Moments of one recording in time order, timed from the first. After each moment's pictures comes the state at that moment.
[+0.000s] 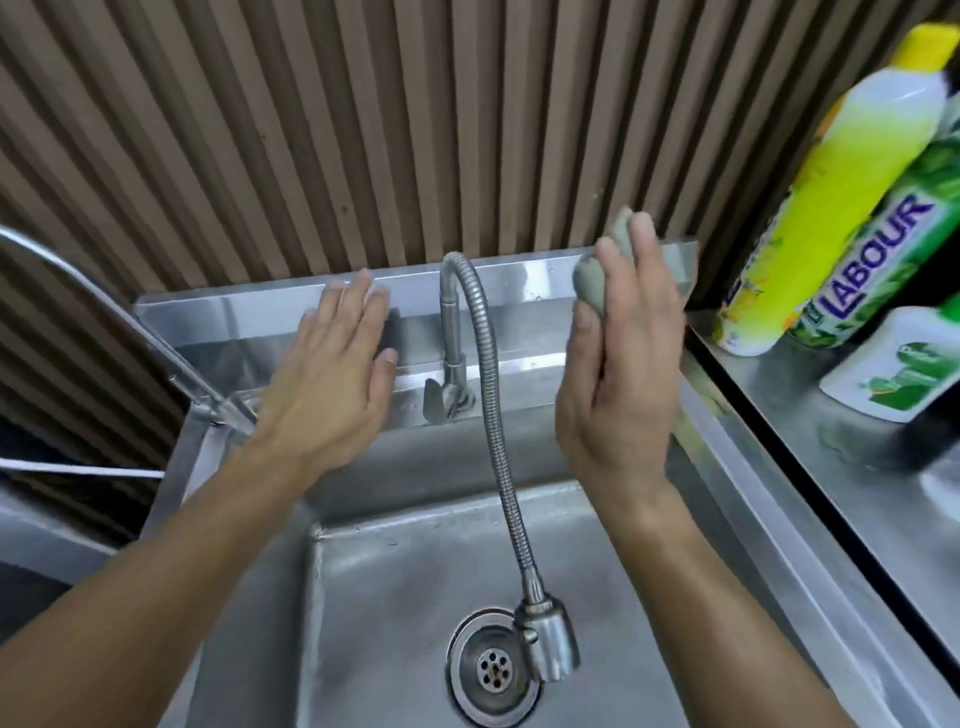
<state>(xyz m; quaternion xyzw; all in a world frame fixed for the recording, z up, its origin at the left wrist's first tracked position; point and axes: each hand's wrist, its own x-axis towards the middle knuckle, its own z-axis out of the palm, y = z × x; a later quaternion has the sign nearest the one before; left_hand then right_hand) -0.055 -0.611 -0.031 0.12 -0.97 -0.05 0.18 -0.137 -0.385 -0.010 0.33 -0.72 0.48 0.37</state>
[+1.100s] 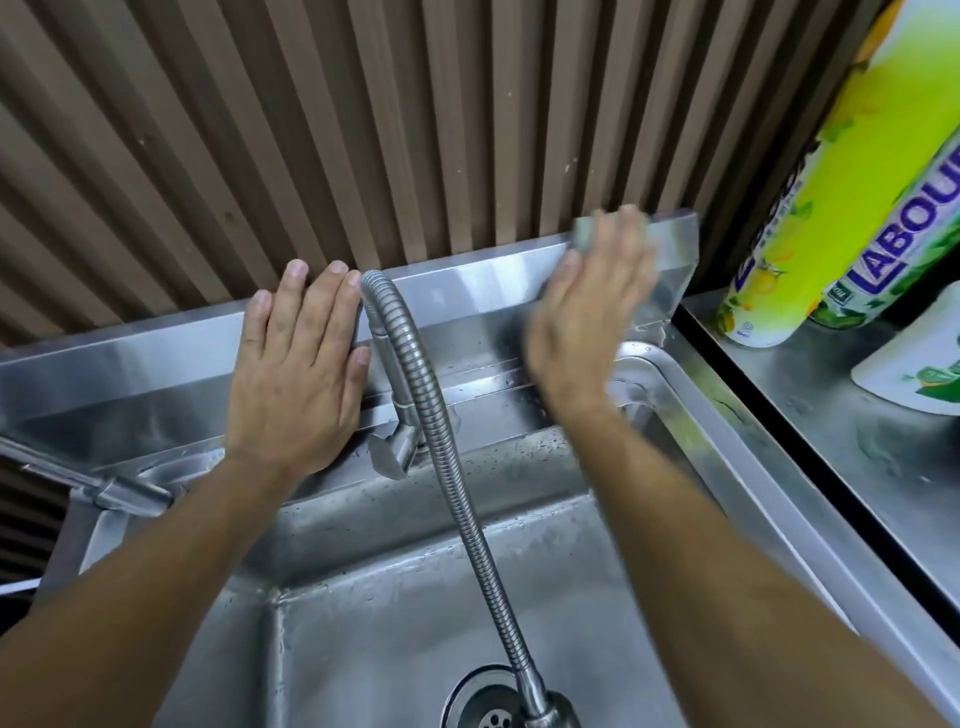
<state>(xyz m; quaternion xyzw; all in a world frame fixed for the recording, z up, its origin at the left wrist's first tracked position) -0.139 -0.648 -0.082 0.07 -0.95 0.14 0.29 -0.283 -0.446 -0.076 0.09 -0.84 0.41 0.34</state>
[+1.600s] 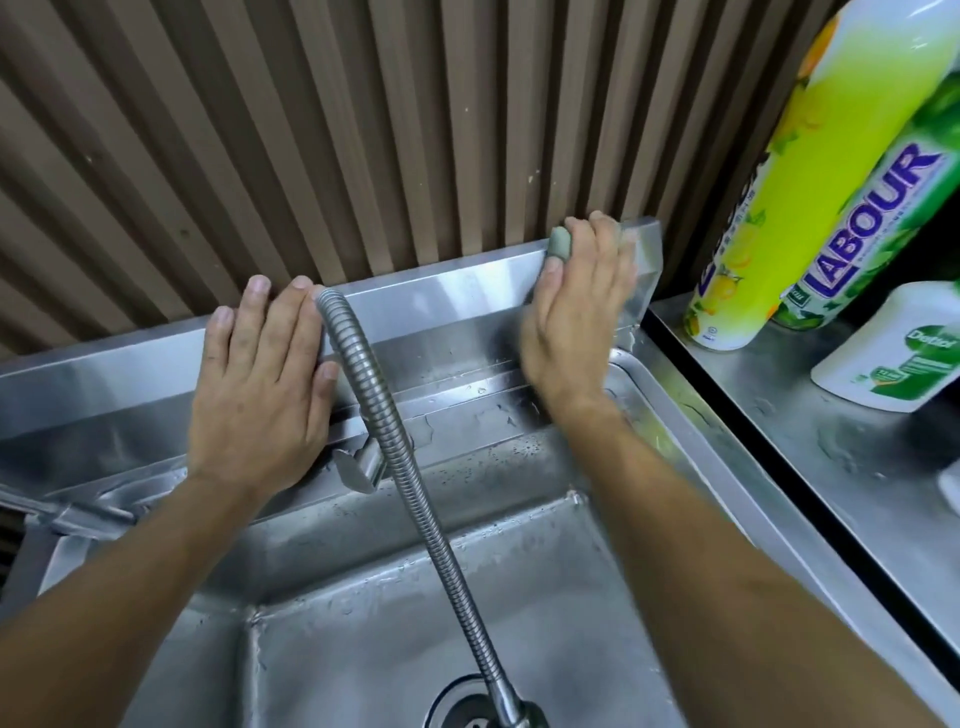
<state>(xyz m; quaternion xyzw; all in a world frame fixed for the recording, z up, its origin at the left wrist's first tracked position) -0.139 -0.644 -0.077 0.08 -0.95 0.14 0.27 -0.296 -0.424 -0.073 0.12 -0.85 0.41 0.31</state>
